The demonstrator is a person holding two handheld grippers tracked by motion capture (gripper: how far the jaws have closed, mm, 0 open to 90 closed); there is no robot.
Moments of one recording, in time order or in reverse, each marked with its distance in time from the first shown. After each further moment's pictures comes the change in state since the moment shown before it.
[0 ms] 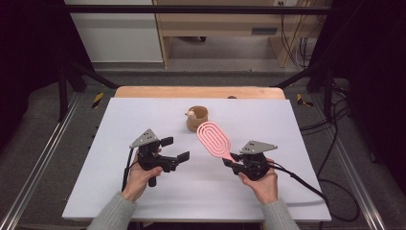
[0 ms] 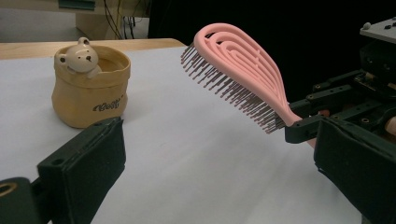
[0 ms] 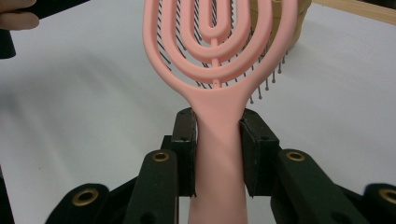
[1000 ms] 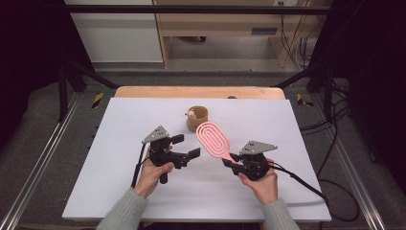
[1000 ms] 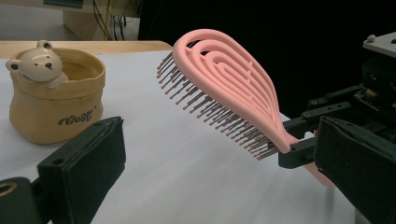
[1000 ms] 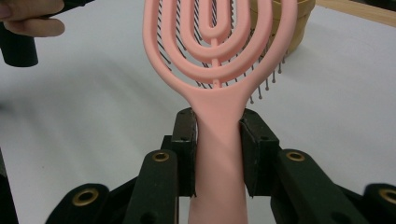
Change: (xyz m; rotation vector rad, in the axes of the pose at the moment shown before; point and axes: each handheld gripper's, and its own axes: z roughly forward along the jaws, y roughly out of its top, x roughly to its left) left arm -0.008 0.006 0.030 -0.007 -0.034 -0.033; right arm 0.001 0.001 -0.001 -0.003 0.006 -0.014
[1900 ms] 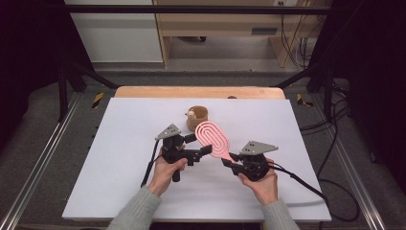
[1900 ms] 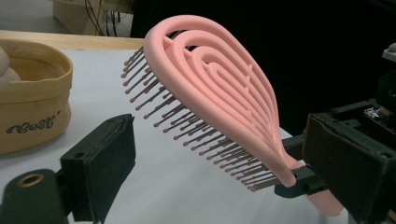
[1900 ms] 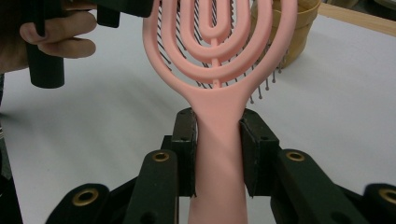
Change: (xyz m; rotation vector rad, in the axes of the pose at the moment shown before) left arm -0.009 0.001 0.031 -0.006 -0.021 -0.061; right arm 0.002 0.001 -0.002 -0.023 0.011 -0.011
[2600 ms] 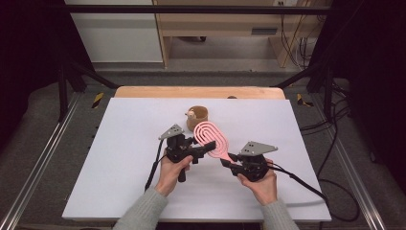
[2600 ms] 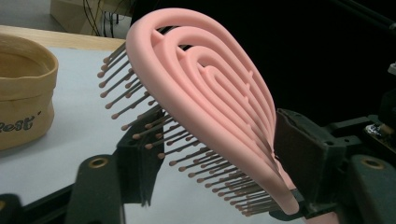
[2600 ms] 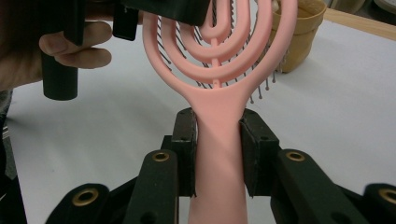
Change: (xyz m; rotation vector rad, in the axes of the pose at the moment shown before) left arm -0.004 -0.002 0.010 -0.031 -0.013 -0.053; right arm 0.002 0.000 0.000 -0.015 0.012 -0.011
